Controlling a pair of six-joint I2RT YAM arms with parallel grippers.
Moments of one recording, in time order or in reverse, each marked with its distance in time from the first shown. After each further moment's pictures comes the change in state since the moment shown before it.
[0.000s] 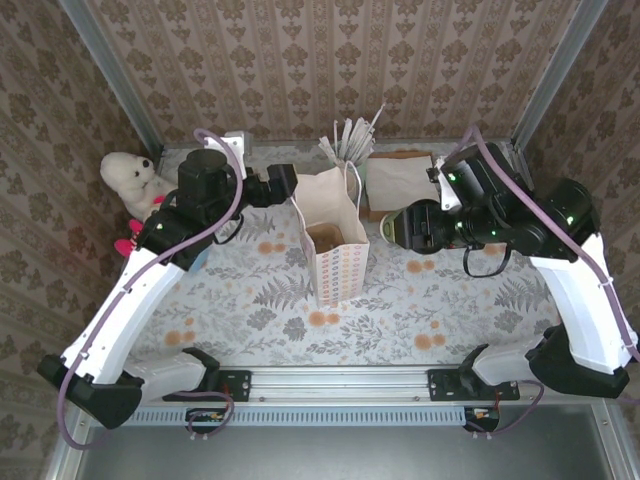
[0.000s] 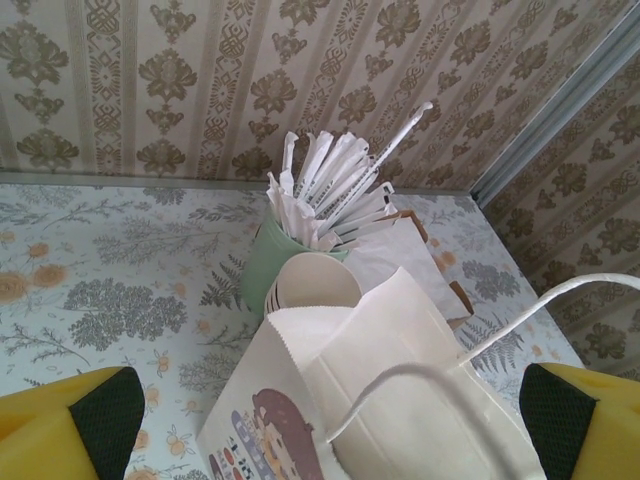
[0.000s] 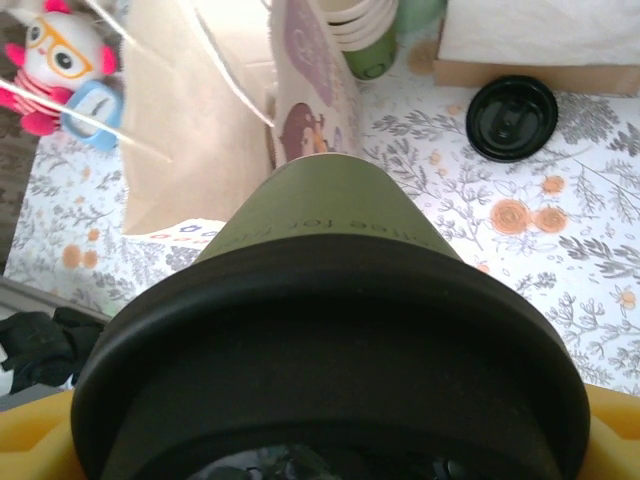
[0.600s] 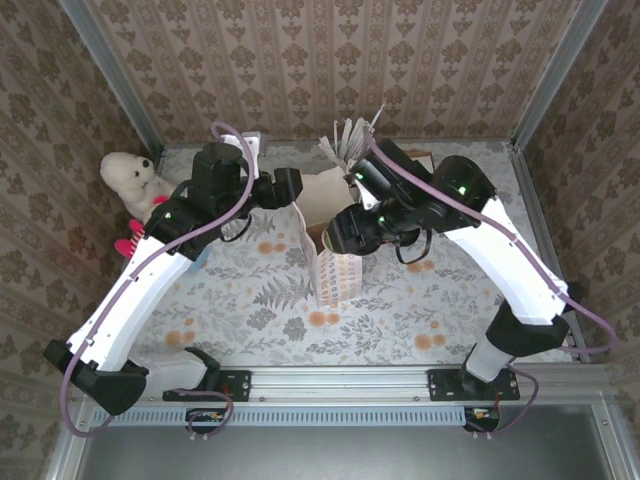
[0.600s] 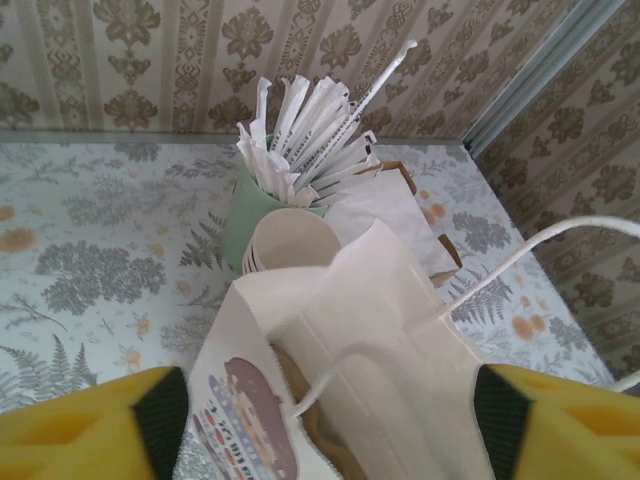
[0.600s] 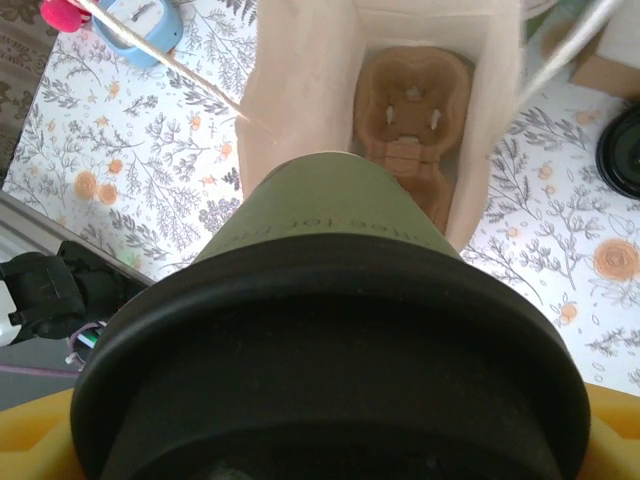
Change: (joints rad) left arm -0.043 0.071 0.085 -0.118 0.021 -0.001; right arm 0.188 0.312 0.156 0.051 -0.011 -0.028
